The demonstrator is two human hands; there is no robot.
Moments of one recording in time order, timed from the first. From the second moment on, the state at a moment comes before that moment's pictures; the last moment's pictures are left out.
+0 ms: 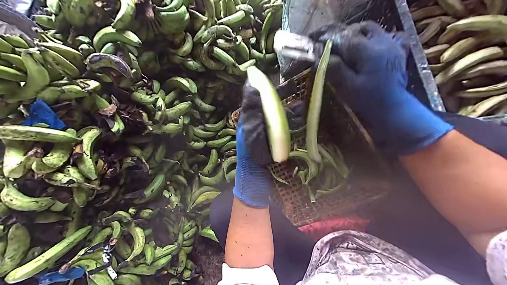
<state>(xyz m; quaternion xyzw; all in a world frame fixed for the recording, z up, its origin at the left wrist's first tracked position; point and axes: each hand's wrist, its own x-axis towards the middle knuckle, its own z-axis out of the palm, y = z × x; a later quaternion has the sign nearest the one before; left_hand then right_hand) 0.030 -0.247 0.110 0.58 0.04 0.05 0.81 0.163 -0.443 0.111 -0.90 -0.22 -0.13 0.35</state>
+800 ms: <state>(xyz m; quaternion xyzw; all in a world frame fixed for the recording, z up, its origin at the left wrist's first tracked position) 0.036 -0.264 0.116 0.67 0.03 0.05 0.74 0.168 -0.438 0.102 -0.86 -0.26 -0.09 0.42</state>
